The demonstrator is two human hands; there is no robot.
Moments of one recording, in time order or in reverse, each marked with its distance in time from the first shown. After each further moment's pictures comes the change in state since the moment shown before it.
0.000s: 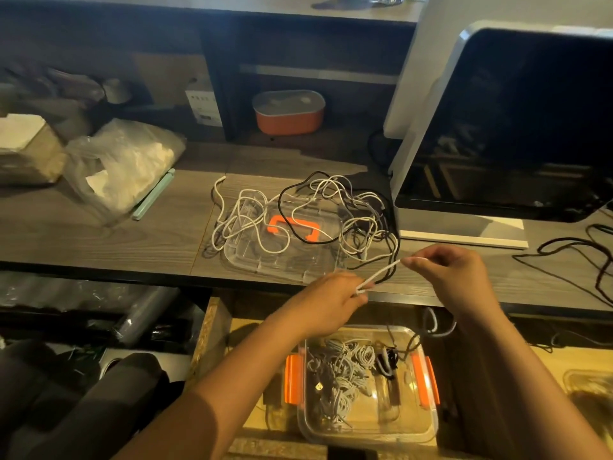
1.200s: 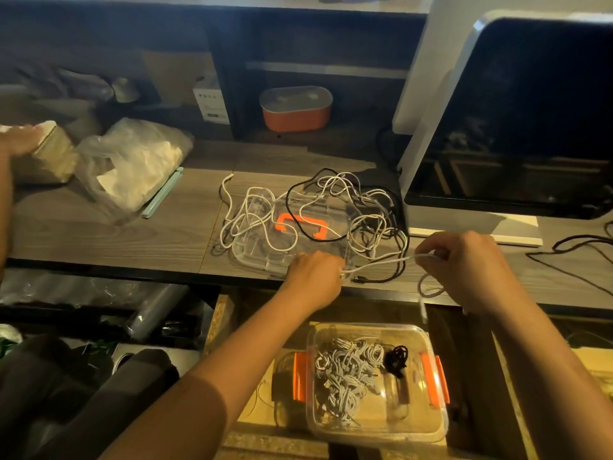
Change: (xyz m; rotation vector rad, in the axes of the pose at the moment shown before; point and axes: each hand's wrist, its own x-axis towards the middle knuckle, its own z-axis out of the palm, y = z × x) left_hand 0.015 -0.015 -0.017 0.514 0.107 -0.172; right_hand 0.004 -0.023 -0.005 -0.686 -0.057 -0.267
